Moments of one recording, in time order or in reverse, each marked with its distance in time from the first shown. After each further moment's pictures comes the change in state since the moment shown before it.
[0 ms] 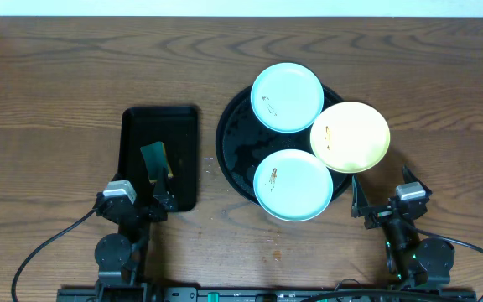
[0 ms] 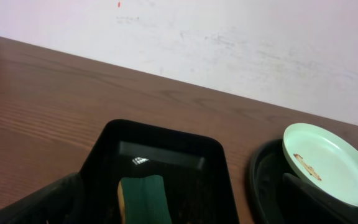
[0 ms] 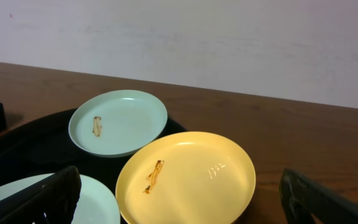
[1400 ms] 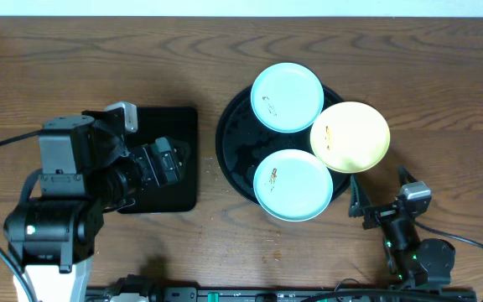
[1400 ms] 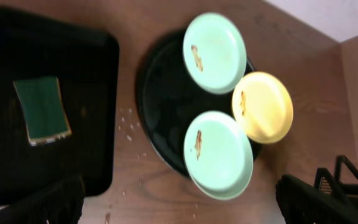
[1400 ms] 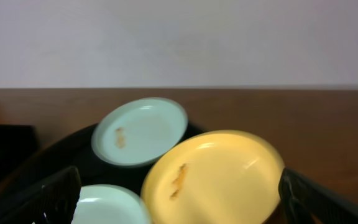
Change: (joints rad) left arm -0.003 0.974 1.255 -1.040 0.432 -0.096; right arm 0.000 0.008 0.009 -0.005 -0.053 0.195
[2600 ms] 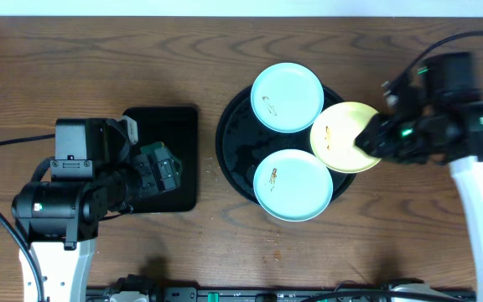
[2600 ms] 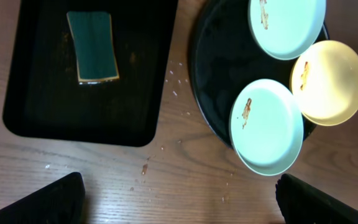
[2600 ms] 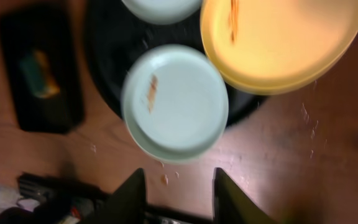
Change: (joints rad) left arm 0.000 0.060 0.000 -0.171 -0.137 0.000; right arm 0.163 1.374 1.501 -1.352 -0.023 0.134
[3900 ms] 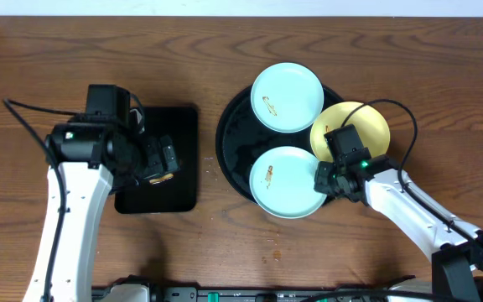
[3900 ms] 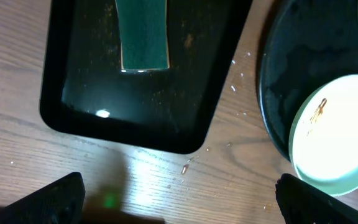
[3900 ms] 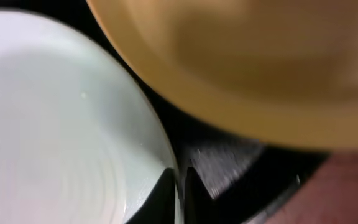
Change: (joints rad) left arm 0.000 0.281 0.000 0.002 -0.139 0.002; right arm 0.212 0.117 -0.742 0.867 0.268 0.272
